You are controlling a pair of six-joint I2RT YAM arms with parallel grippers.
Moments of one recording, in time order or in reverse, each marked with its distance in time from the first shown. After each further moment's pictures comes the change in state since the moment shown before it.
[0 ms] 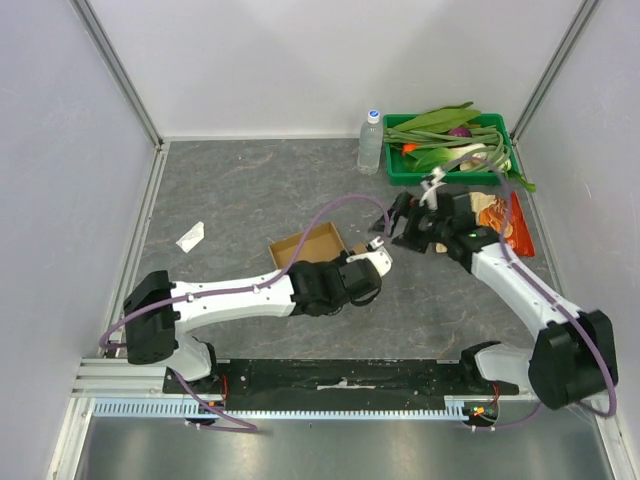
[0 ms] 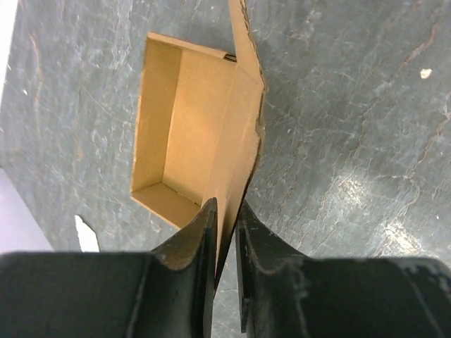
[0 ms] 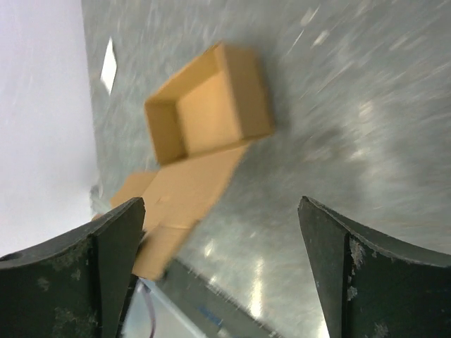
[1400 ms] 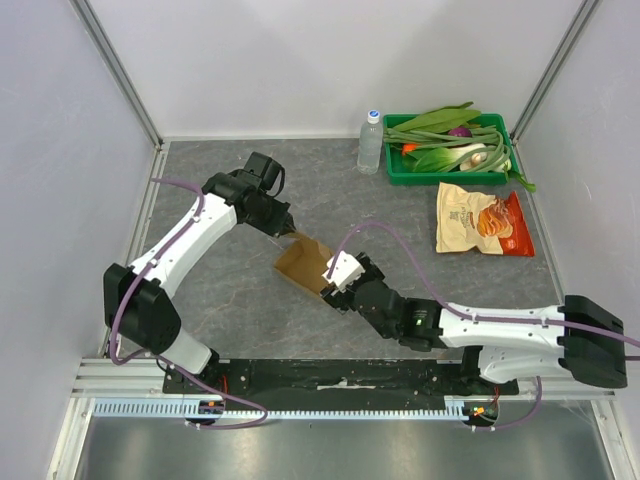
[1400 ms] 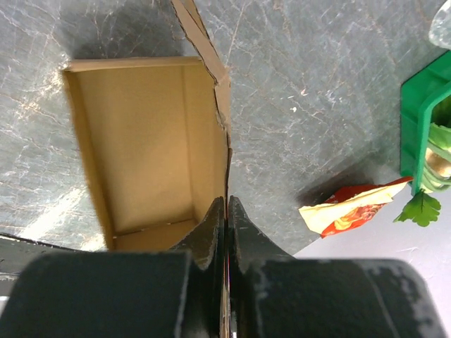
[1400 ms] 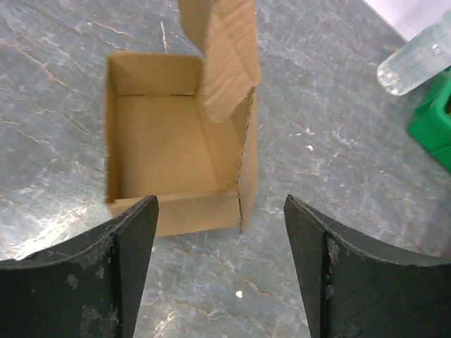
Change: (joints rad) left arm 0.797 0.000 0.219 -0.363 0.688 -1.521; right arm 0.898 -0.103 -0.225 0.399 1.061 -0.821
